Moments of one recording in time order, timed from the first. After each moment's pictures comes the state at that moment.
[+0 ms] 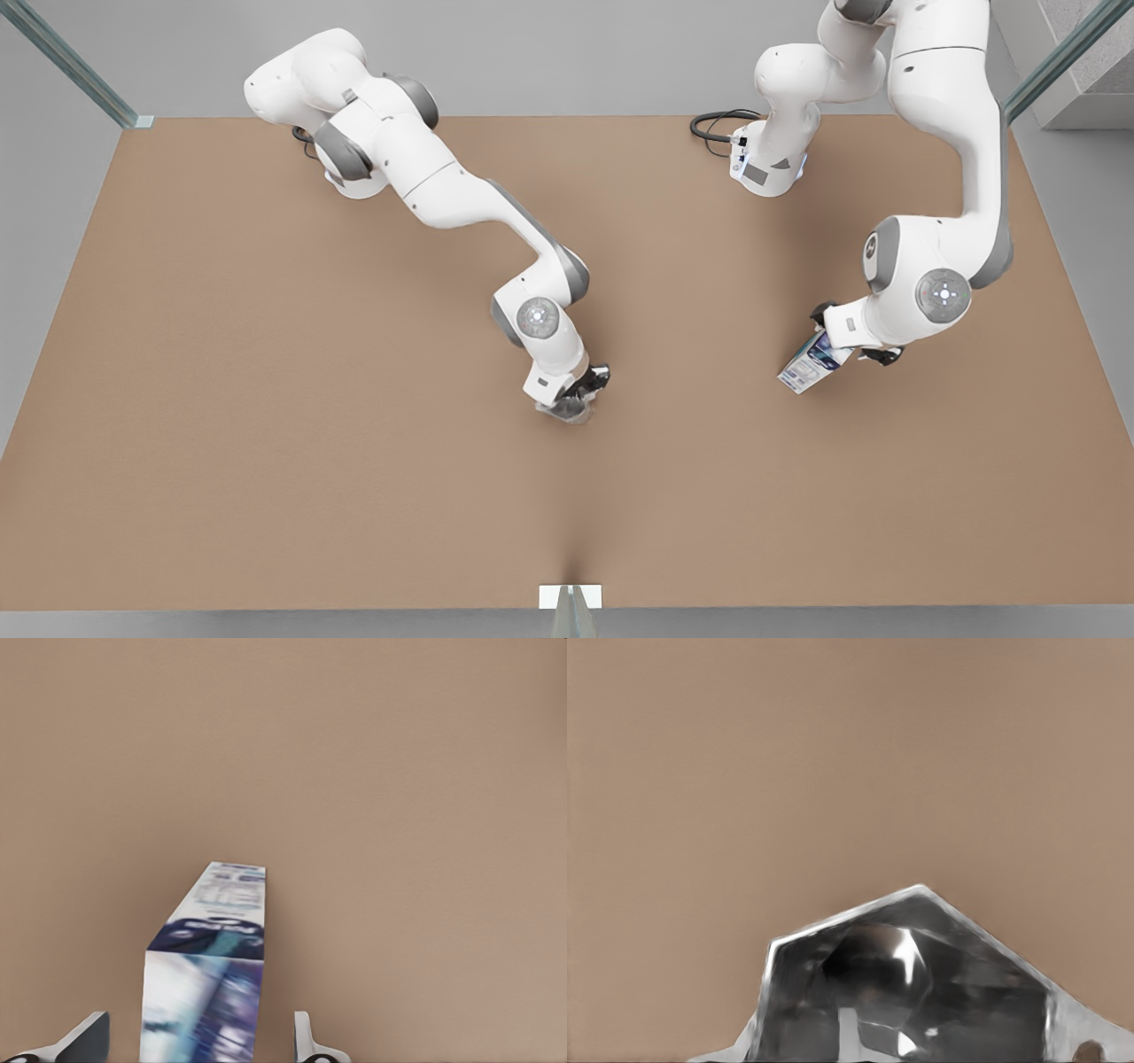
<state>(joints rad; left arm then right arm) -0.04 0.17 -0.01 -1.97 0.07 1.96 0.58 0.74 0.98 -0.01 -1.14 0.16 2.37 0.45</state>
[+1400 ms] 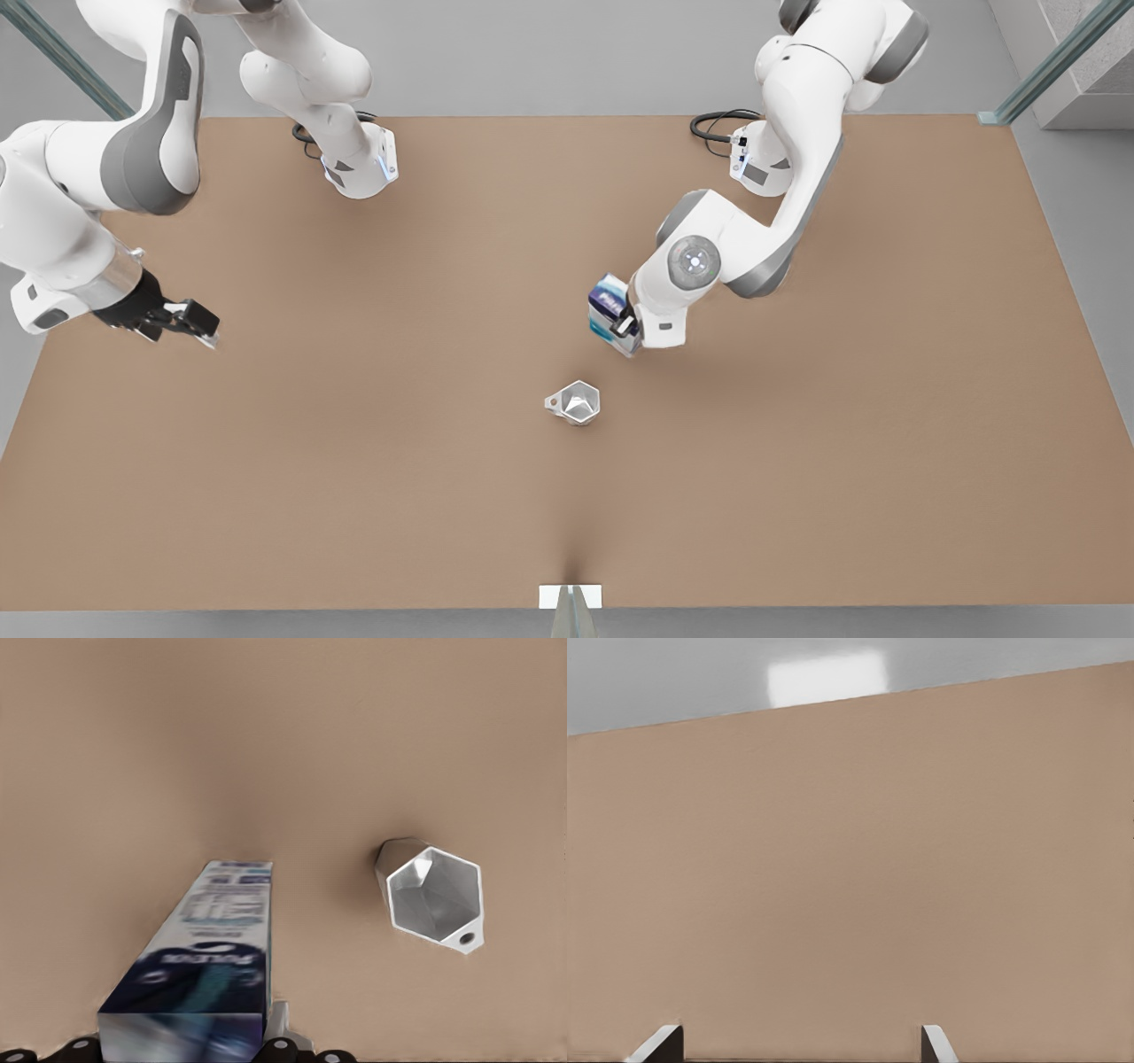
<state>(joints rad) -0.39 0.38 -0.27 -1.63 -0.15 1.89 -1.49 0.03 0.10 -0.09 -1.50 0.04 1.68 0.04</state>
